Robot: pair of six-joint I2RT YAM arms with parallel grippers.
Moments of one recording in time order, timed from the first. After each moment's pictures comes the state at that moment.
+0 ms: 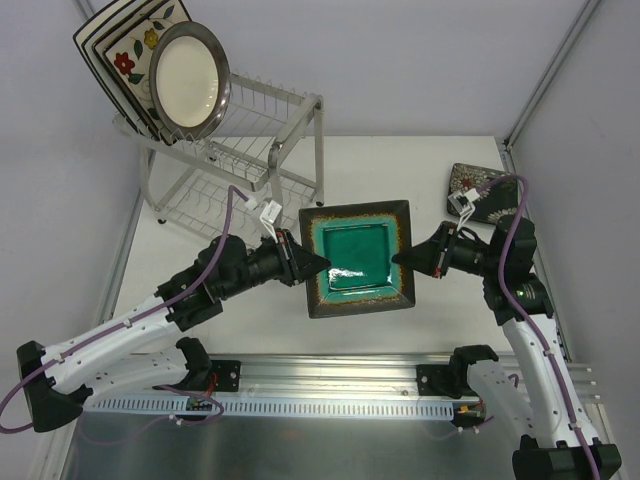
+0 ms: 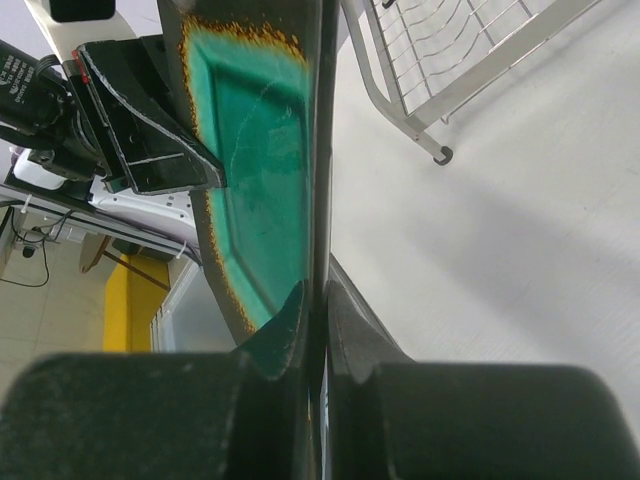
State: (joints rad) left arm -0.96 0.84 0.77 -0.08 0.04 -0.81; right arm 0.14 0.71 0.76 -0.33 -1.02 0.59
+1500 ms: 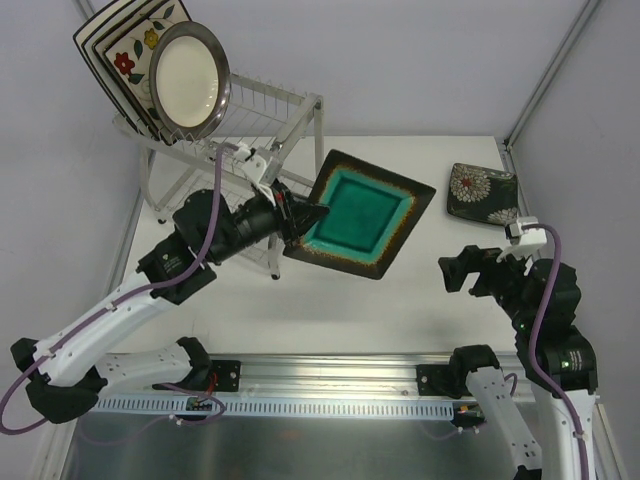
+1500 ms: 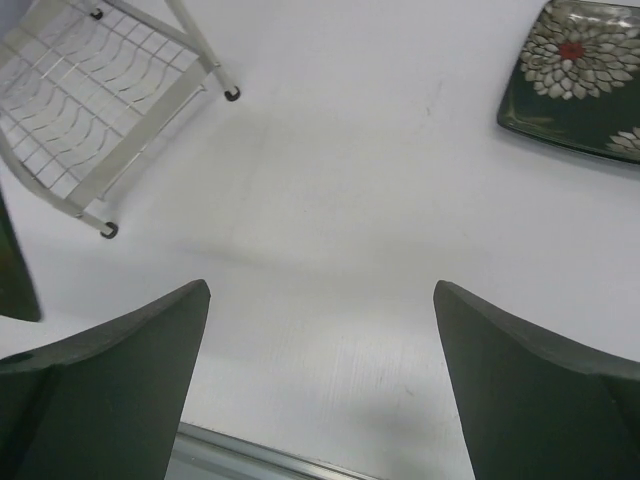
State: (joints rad) left arm -0.91 0.95 1.14 -0.16 0.04 -0.33; right arm 0.15 0.45 0.98 -0.87 -0.17 0.16
